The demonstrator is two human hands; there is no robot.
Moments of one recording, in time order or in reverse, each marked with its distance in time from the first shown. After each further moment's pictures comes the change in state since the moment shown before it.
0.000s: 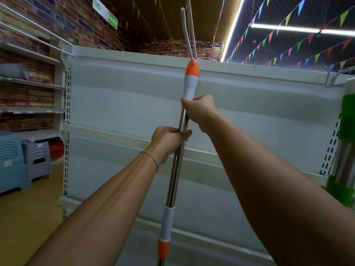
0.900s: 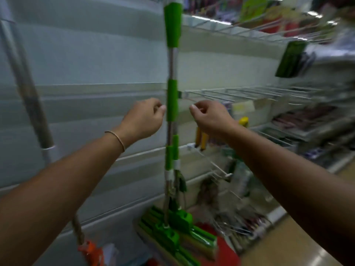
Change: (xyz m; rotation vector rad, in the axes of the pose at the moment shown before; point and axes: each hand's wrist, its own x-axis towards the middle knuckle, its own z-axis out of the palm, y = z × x) left_hand -0.198 0.012 0.164 0.333 -0.561 0.705; right_hand -0.291 0.122 -0.268 -0.735 0.297 0.213
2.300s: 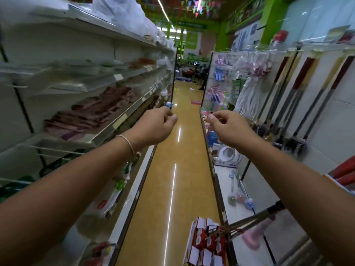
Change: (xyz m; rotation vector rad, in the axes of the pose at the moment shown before) left_hand 0.220 0.623 0.631 -0.644 -0.569 0.641; right_hand -0.084 0.629 -0.509 -0.410 0.523 0.771
